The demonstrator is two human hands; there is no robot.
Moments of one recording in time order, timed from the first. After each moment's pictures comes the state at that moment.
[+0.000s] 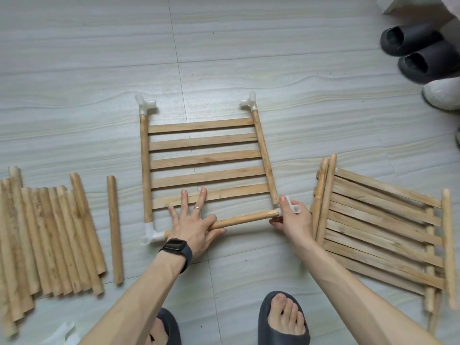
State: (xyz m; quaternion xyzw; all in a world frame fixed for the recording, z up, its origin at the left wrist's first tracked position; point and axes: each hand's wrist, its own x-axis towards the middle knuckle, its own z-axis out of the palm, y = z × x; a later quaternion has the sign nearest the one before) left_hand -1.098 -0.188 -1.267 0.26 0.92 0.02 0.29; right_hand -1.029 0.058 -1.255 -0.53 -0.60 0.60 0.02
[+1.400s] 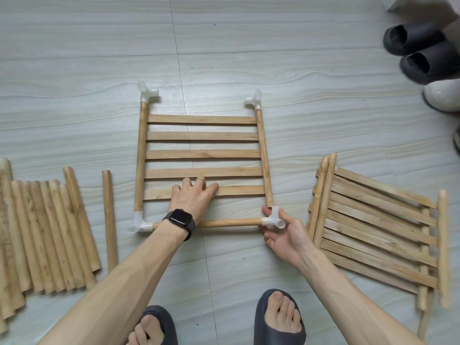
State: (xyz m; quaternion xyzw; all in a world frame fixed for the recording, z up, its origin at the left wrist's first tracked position) left_hand -1.144 -0.166 -1.252 0.24 0.96 0.01 0.17; right_hand -1.014 0.045 -1.236 -0.55 -0.32 0.76 -0.13
